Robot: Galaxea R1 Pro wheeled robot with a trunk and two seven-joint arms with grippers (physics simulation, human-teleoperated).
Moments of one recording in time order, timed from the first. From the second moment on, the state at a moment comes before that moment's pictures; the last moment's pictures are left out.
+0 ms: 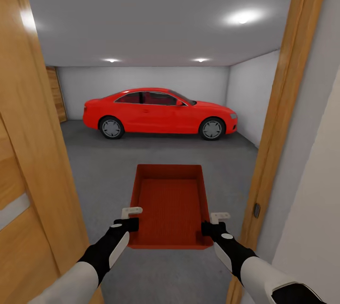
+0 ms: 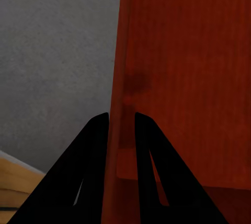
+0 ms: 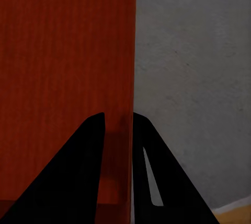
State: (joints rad) left arm -0.64 -0.06 -0.25 -0.57 0.30 0.26 0.26; right arm -0.73 0.07 0.21 -0.21 -0.18 -0.10 -0.07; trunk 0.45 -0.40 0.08
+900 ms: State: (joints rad) left arm -0.64 -0.06 -0.25 -0.57 0.30 0.26 0.26; right arm -0.73 0.07 0.22 -0.21 -0.18 -0.10 -0.07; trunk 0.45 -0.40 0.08
